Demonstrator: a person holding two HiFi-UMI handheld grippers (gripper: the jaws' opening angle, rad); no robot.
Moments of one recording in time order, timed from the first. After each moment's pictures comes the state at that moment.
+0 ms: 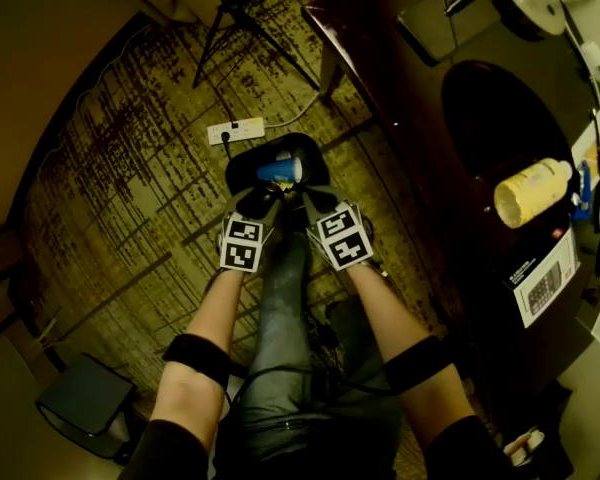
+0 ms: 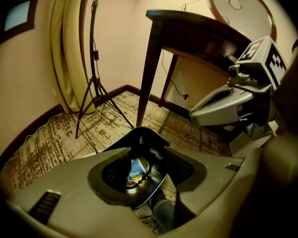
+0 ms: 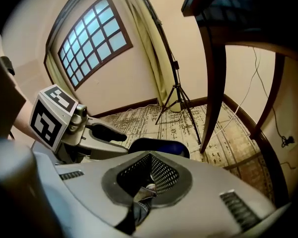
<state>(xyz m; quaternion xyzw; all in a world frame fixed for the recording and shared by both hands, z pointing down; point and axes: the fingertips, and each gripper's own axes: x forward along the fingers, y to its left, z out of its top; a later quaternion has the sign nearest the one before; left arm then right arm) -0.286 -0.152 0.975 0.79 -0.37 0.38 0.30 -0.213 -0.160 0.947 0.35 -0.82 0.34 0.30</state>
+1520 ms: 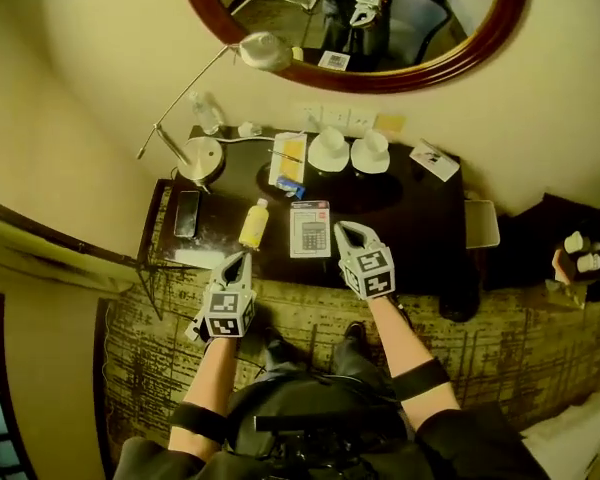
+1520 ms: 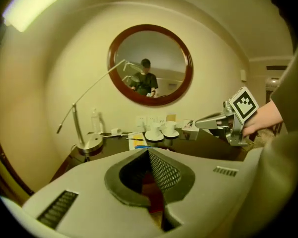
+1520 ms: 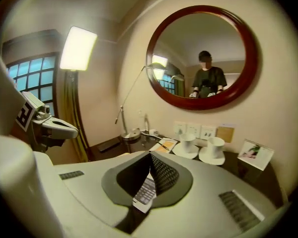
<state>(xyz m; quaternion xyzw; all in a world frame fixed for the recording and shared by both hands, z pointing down) 0.046 -0.082 0.452 0.96 -0.12 0.23 0.04 0.226 0.048 0.462 0.80 -0.56 0.21 0.09</state>
